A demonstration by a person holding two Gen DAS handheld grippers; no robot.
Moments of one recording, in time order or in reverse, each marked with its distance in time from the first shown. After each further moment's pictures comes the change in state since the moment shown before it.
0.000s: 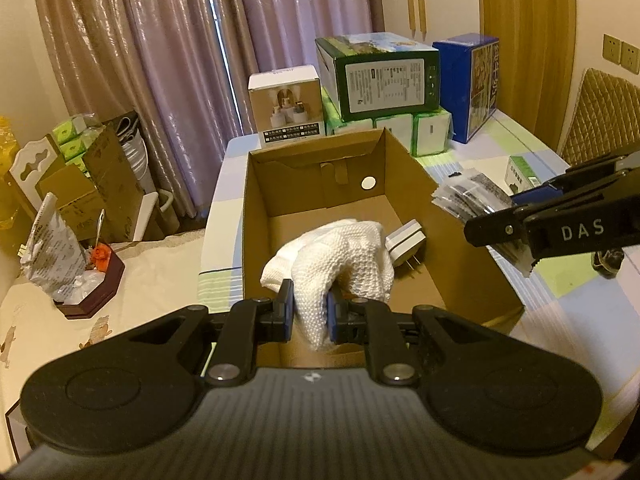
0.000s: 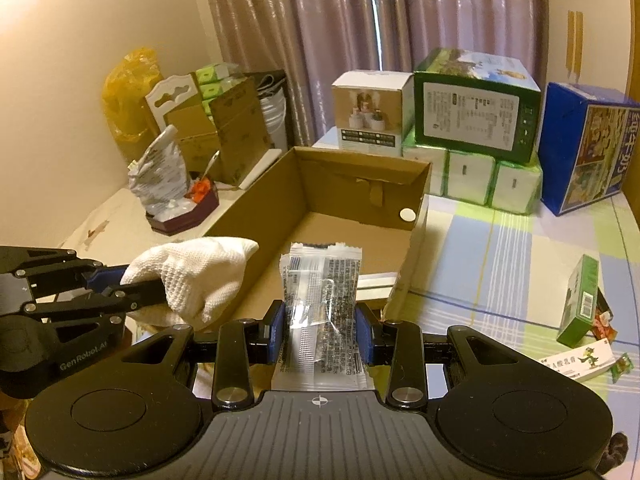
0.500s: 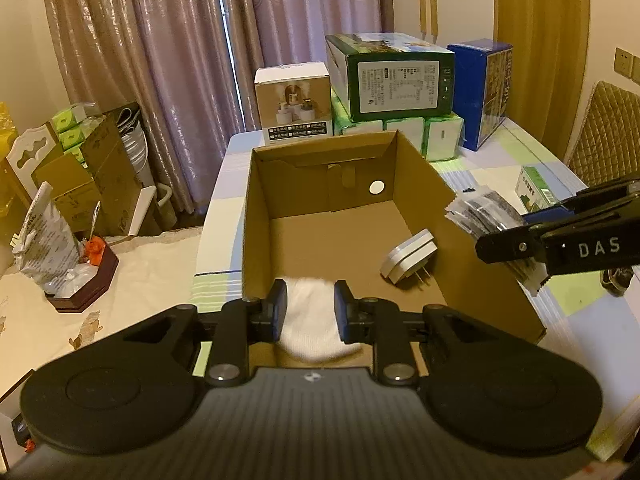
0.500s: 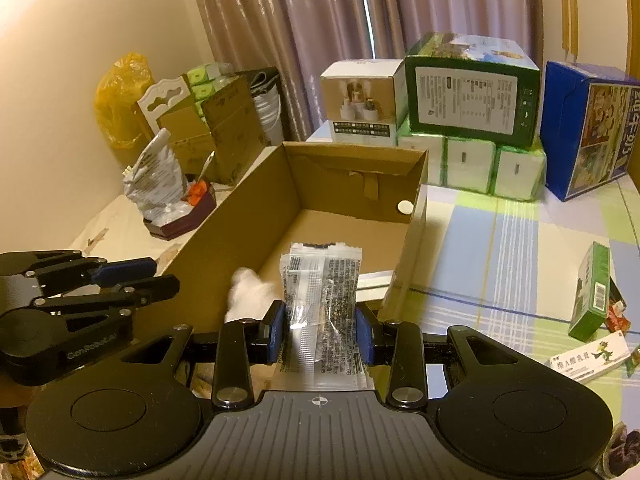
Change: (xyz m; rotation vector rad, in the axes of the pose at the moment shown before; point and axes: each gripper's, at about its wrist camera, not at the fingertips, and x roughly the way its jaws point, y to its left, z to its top) left arm 0.021 0.011 0.002 -0.048 -0.004 -0.003; right arm 0.018 -0.013 0.001 0.040 0.016 0.020
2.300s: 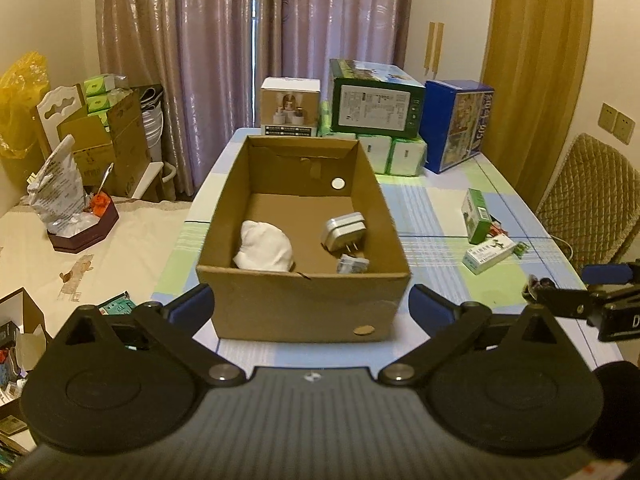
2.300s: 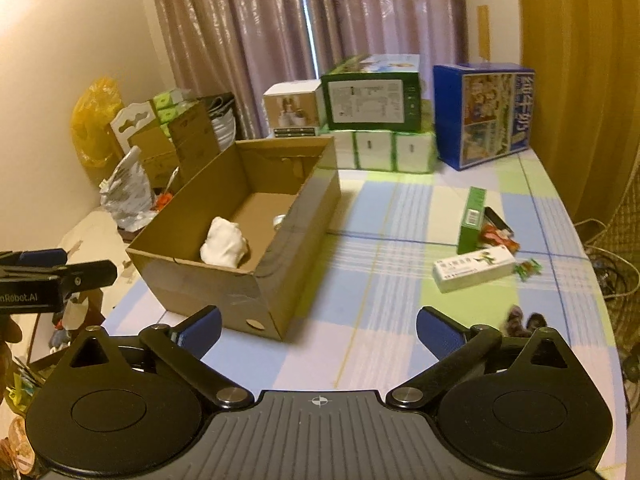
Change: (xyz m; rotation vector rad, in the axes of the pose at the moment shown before) left arm -0.131 -0.061 -0.057 -0.182 -0.048 -0.018; right arm -0.164 -0.022 -0.113 0.065 -0.097 -0.147
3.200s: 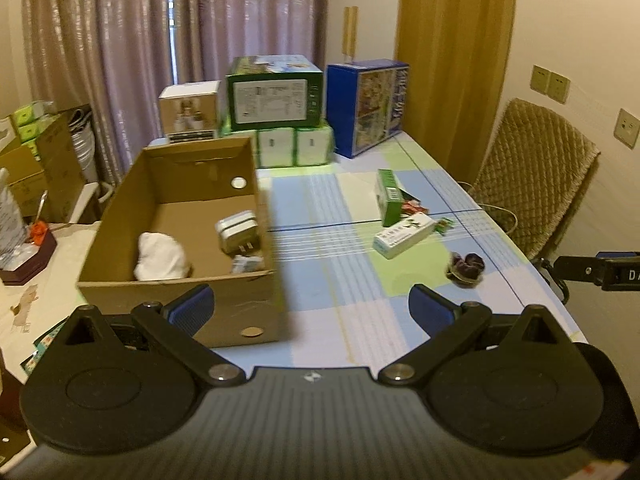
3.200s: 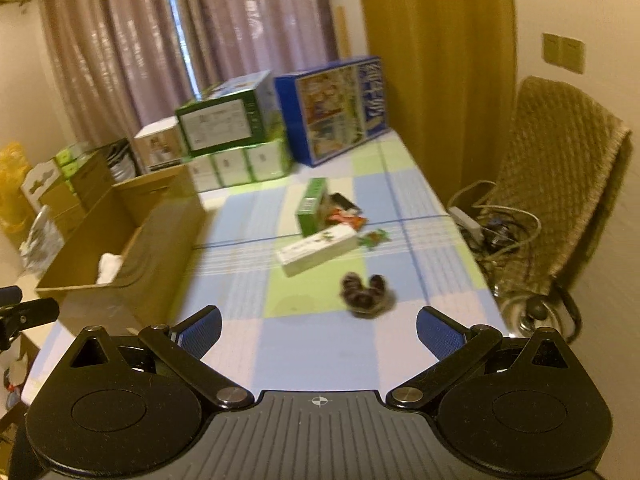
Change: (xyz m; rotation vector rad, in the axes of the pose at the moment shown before) left arm 0.012 -0.103 -0.003 0.134 0.012 -0.157; right arm -0.073 -0.116 -0.038 0.221 -0.067 -0.245
